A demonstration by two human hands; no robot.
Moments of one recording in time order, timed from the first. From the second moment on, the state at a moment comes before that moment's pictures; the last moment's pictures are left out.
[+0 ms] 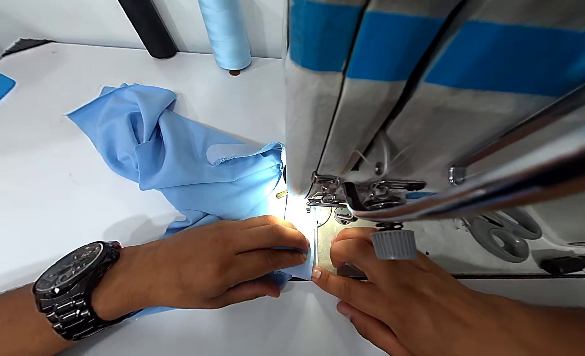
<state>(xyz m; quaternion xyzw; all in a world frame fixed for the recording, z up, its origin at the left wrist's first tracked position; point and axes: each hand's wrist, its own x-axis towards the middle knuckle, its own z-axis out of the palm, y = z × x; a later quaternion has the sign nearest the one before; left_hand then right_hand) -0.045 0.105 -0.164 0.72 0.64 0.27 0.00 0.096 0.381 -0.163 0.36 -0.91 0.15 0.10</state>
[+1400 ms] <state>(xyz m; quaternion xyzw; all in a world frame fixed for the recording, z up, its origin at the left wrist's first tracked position) -0.038 0.113 -0.164 0.68 0.68 0.25 -0.07 0.083 0.383 -0.162 0.41 -0.90 0.12 0.10</state>
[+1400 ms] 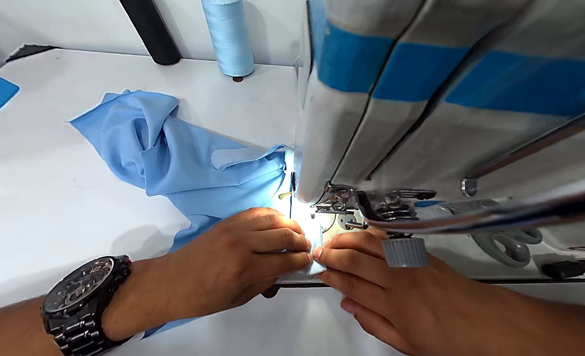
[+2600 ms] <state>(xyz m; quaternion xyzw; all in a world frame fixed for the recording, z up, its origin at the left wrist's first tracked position) -0.108 0.124 -0.163 0.60 0.75 0.26 -0.08 0.036 0.397 -0.161 0.20 -0.93 0.01 0.31</state>
